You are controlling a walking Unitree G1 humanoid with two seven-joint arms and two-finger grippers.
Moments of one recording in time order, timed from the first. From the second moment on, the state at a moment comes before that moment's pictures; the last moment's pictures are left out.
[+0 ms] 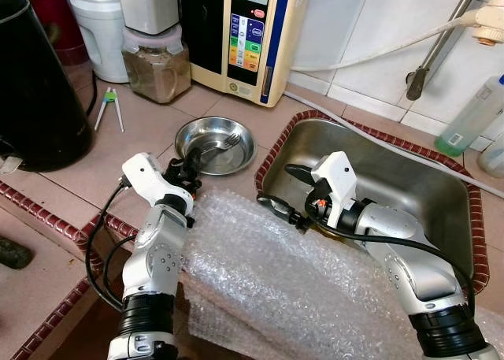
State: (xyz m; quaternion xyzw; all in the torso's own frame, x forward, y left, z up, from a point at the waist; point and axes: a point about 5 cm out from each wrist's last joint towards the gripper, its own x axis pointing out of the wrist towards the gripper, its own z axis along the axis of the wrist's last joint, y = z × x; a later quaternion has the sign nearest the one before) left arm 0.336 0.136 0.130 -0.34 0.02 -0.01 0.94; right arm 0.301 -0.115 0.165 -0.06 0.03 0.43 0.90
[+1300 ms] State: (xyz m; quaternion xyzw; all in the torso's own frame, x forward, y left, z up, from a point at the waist) left arm 0.336 0.151 0.175 -0.23 -0.04 0.01 0.97; right arm 0.309 -0.115 0.170 -0.07 0.01 0.41 0.91
